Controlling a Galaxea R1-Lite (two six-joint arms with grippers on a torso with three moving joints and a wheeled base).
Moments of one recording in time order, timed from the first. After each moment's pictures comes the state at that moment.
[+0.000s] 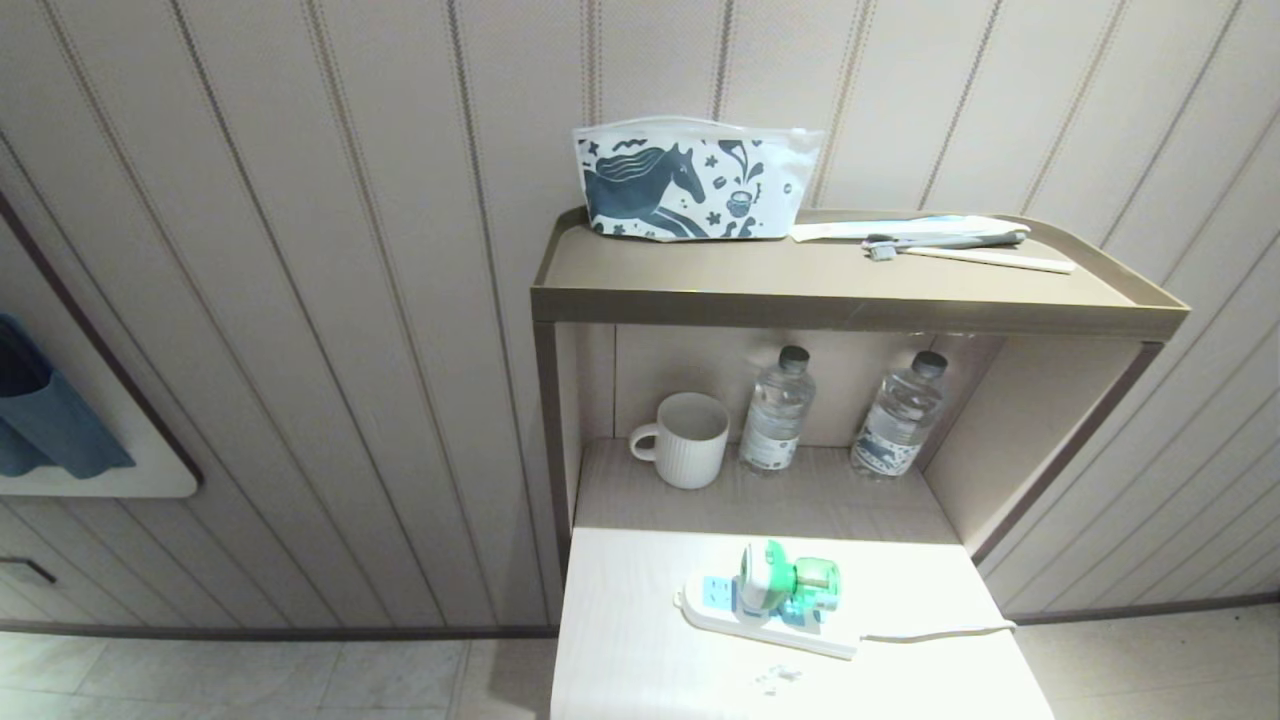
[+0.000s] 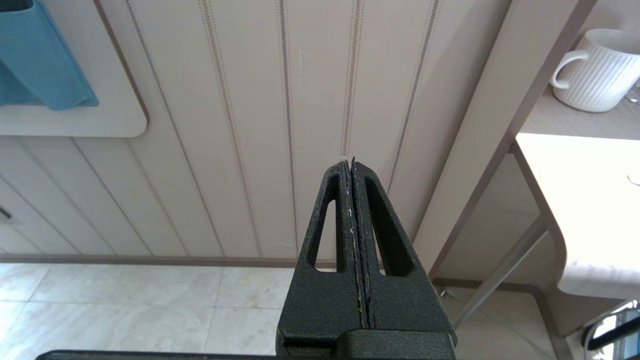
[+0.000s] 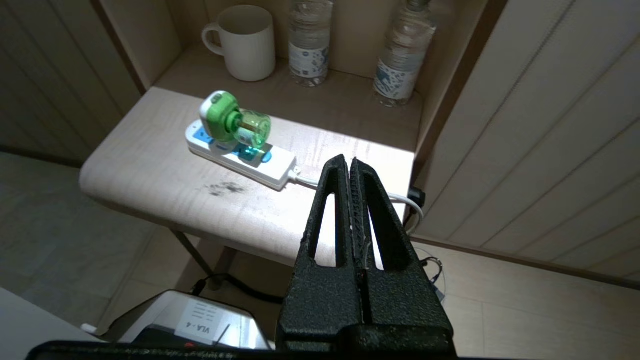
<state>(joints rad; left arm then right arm) 0.00 0.00 0.00 0.02 -0.01 0.00 0.01 0.29 -0.57 0.37 0.18 -0.05</state>
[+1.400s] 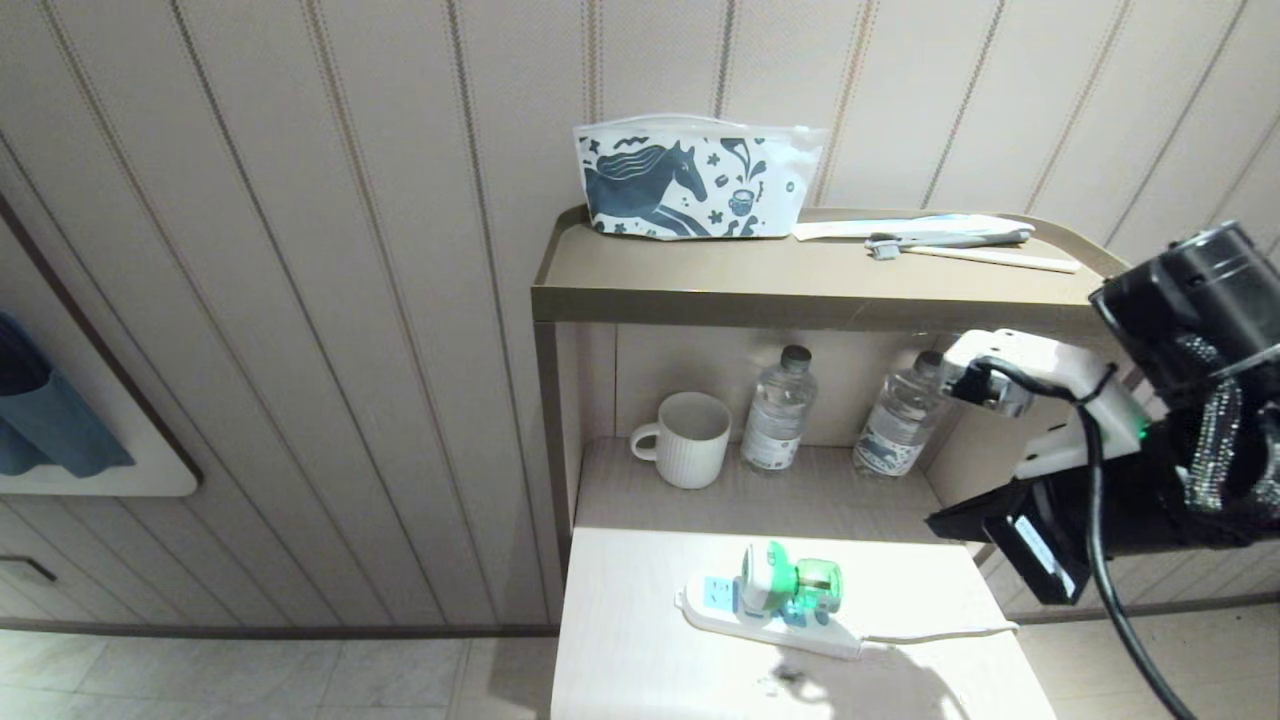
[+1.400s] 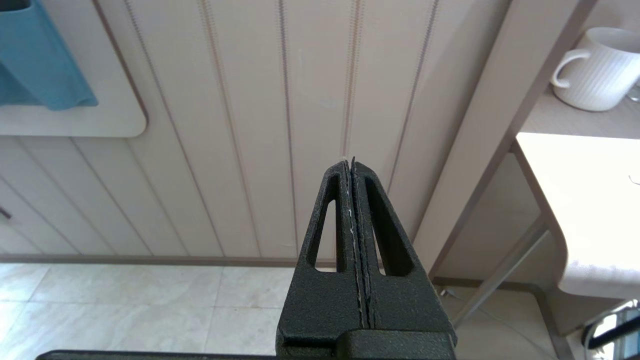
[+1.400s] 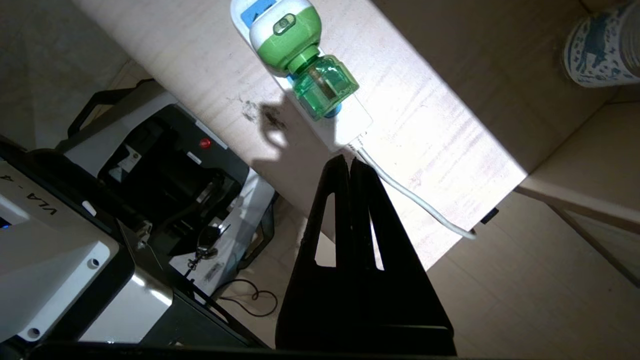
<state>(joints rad) 0.00 0.00 0.00 0.02 -0.01 0.00 0.42 1.43 -1.16 0.58 0.07 -0.24</state>
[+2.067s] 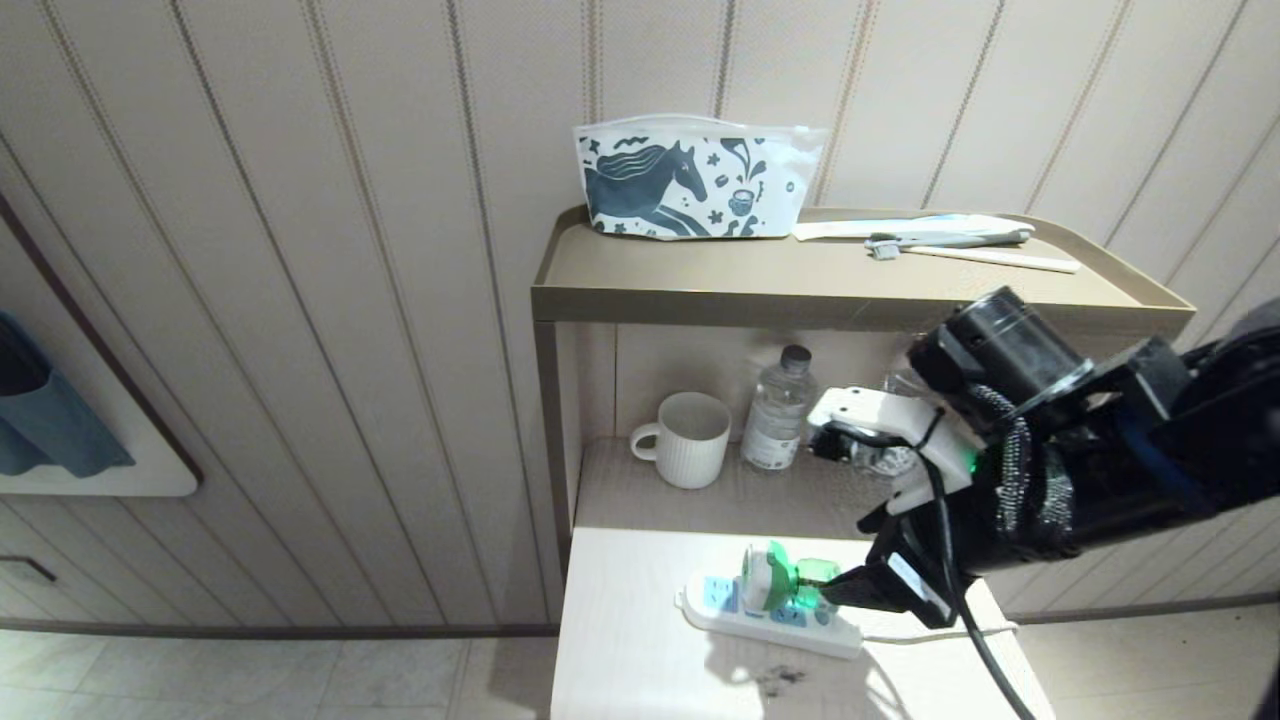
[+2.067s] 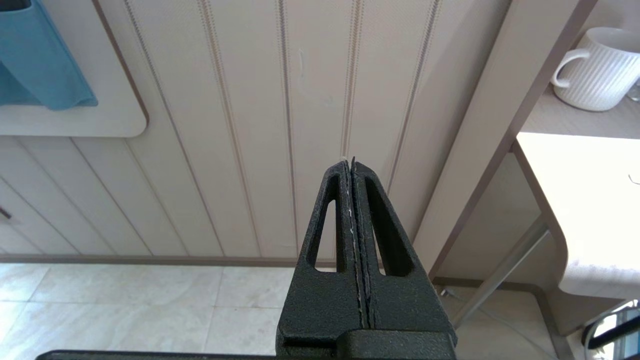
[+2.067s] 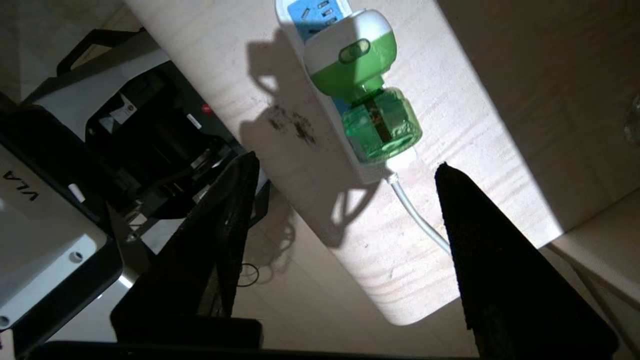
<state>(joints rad) 0.00 0.00 0.00 0.02 -0.01 0.00 0.55 1.63 -1.20 0.54 0.05 -0.29</state>
